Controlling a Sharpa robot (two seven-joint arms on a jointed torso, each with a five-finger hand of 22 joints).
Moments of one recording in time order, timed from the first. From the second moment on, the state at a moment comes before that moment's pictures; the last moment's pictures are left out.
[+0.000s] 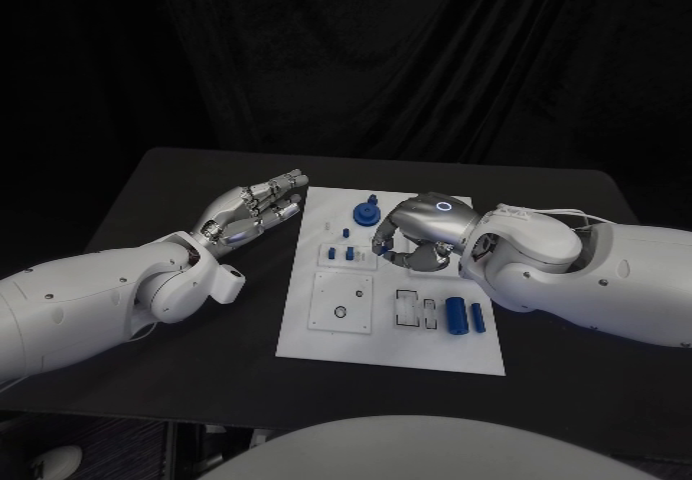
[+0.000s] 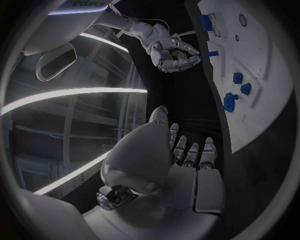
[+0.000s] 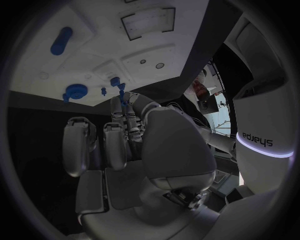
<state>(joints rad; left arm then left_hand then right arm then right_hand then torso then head) 1.17 -0.90 -0.21 1.42 -0.32 -0.04 0.68 1.58 0.18 -0.24 0.25 0.45 0.47 0.01 0.05 0.07 0.08 0.02 0.17 0.03 0.00 0.07 0.00 0.00 0.17 0.04 0.16 0.03 0.19 1.31 -0.83 -0.25 1.73 -1.67 -0.36 -0.06 1.42 -0.06 0.40 -0.10 0.36 1.05 0.12 0.19 0.40 1.03 0.08 0.43 0.34 1.47 -0.01 1.45 1.31 0.06 1.46 0.10 1.39 1.31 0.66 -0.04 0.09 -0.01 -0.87</state>
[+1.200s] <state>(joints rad) 1.16 -0.88 -0.21 1.42 -0.32 -0.06 0.68 1.58 0.19 -0.25 0.26 0.45 0.24 -0.04 0.03 0.03 0.05 -0.01 0.12 0.02 0.00 0.05 0.00 0.00 0.17 0.01 0.14 0.01 0.04 1.22 -0.71 -0.25 1.68 -1.76 -0.23 -0.08 1.42 -0.06 0.40 -0.10 0.37 1.04 0.13 0.18 0.40 1.04 0.07 0.42 0.34 1.47 -0.01 1.45 1.31 0.06 1.46 0.10 1.38 1.31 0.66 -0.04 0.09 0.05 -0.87</state>
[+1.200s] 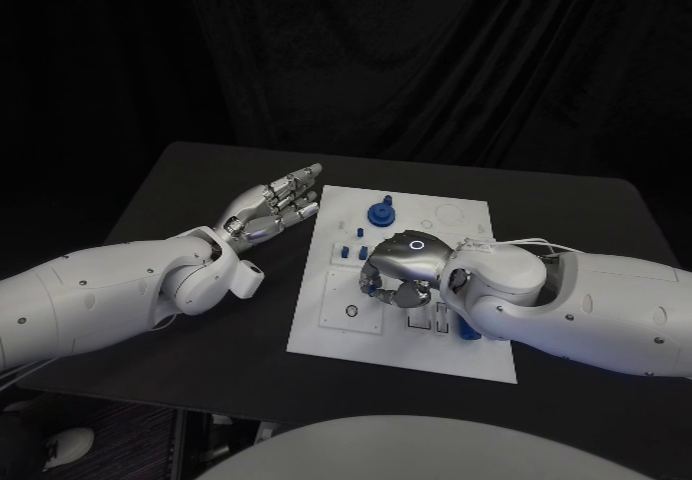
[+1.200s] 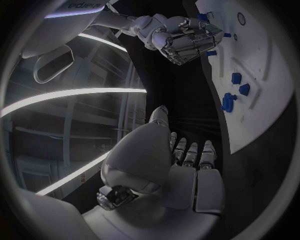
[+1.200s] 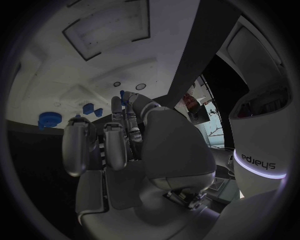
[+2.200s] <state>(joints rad) 1.15 -0.88 -0.21 1.41 -0.32 -0.04 0.68 1.58 0.19 -0.24 0.26 0.45 0.24 -0.03 0.03 0.03 0.04 0.00 0.12 0.02 0.00 0.07 0.00 0.00 0.17 0.00 0.16 0.01 0.04 1.20 -0.69 -0.25 1.63 -1.76 -0.22 -0.08 1.42 -0.06 0.39 -0.10 0.37 1.03 0.13 0.17 0.40 1.05 0.06 0.42 0.34 1.47 -0.01 1.45 1.31 0.06 1.46 0.10 1.38 1.31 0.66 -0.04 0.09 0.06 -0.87</state>
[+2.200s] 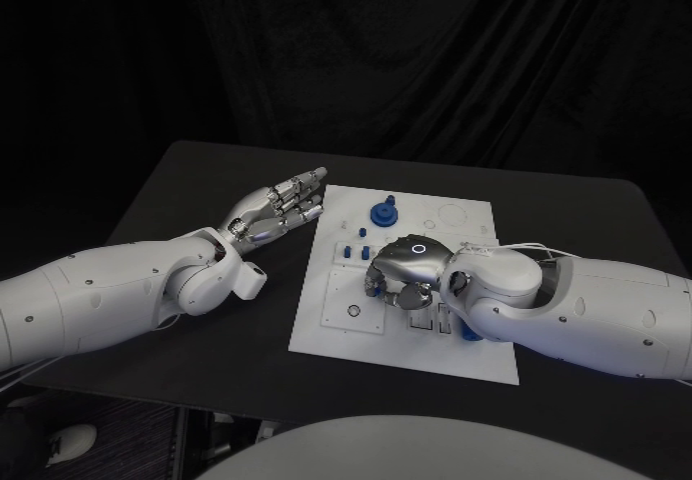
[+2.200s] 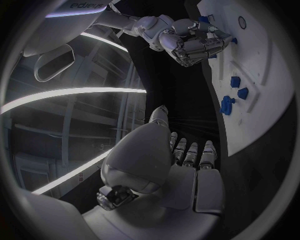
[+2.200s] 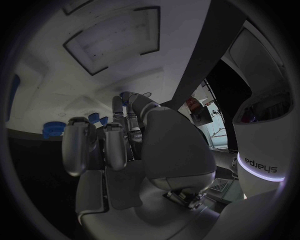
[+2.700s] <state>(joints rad) 1.15 -0.88 -0.21 1.41 -0.32 -0.03 0.68 1.58 0.19 -0.24 0.26 0.45 0.26 -0.02 0.03 0.03 0.04 0.00 0.12 0.02 0.00 0.08 0.00 0.00 0.17 0.00 0.17 0.01 0.04 1.20 -0.68 -0.25 1.63 -1.76 -0.22 -0.08 1.41 -0.08 0.40 -0.08 0.30 0.87 0.12 0.07 0.35 1.00 0.08 0.36 0.32 1.46 0.00 1.43 1.31 0.06 1.45 0.11 1.34 1.31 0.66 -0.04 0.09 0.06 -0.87</state>
